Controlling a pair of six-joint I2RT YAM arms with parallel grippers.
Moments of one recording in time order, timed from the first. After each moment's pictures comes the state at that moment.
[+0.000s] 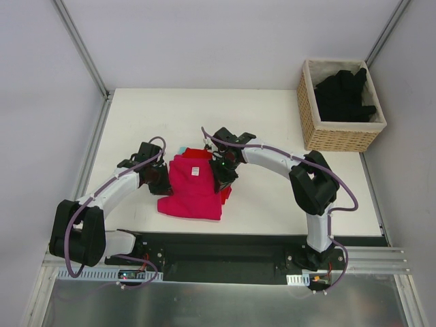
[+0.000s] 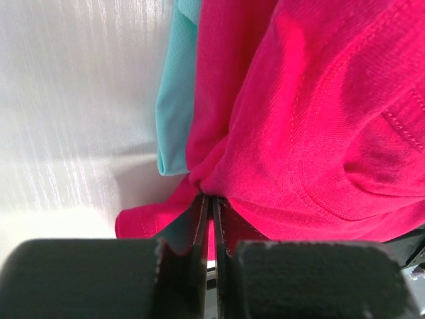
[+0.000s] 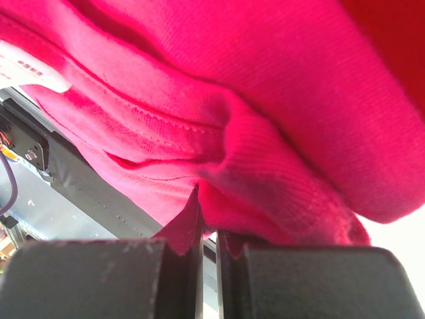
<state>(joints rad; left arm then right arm) -0.24 1.27 0.71 -0.61 0.24 -0.48 0.81 1.97 1.49 -0.81 -0.38 0.34</state>
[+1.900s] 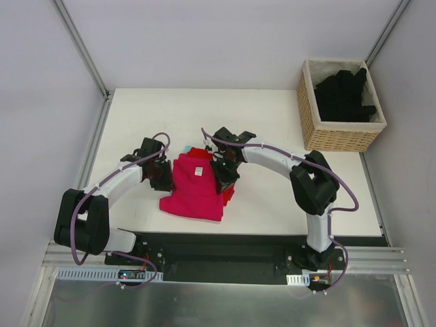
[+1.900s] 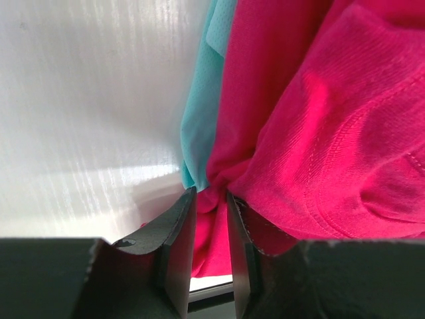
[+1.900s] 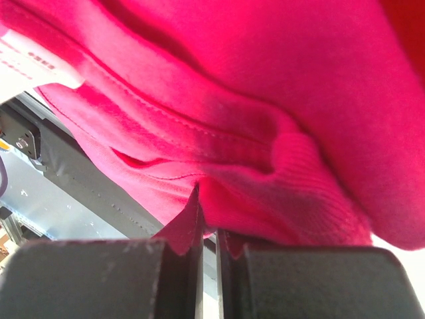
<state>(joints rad) -0.24 1.36 0.76 -0.58 0.21 -0.41 0.81 1.97 1.51 -0.87 -0.38 0.32</state>
